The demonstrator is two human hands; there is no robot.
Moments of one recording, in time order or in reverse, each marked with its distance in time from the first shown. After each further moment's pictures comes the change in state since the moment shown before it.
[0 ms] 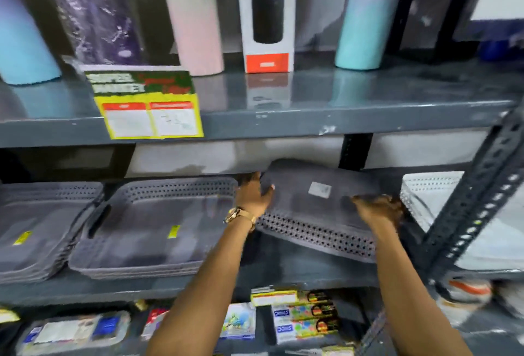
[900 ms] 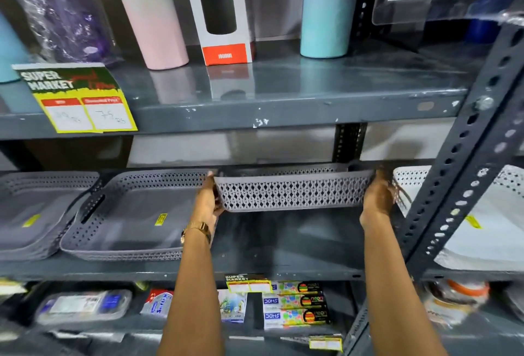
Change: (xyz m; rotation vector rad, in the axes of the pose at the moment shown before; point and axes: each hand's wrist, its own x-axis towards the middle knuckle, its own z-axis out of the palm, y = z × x) left_hand -0.036 -0.001 -0.008 -1.005 0.234 -0.486; right_hand 0.000 -0.016 -0.047 0.910 0.036 0.098
